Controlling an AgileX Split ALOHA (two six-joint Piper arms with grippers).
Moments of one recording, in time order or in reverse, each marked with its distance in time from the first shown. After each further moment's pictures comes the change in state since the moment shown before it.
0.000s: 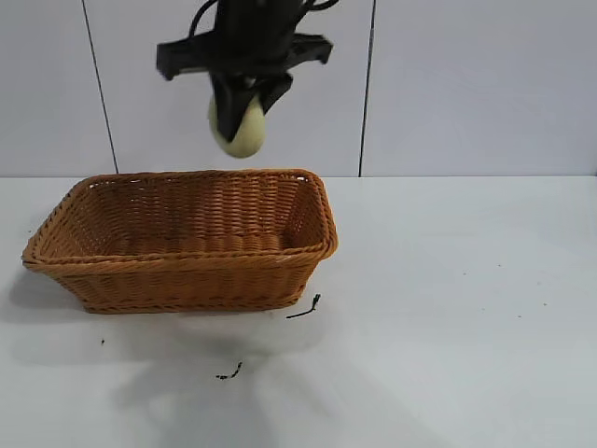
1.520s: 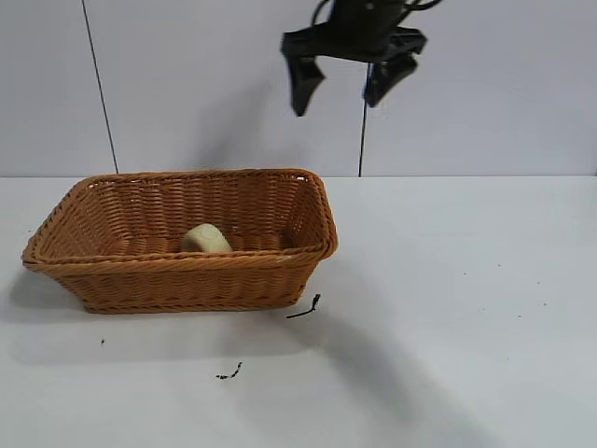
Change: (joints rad) left arm 0.000 0.000 0.000 0.000 0.000 0.000; right arm -0.388 -0.029 -0.004 0.027 -0.043 -0.065
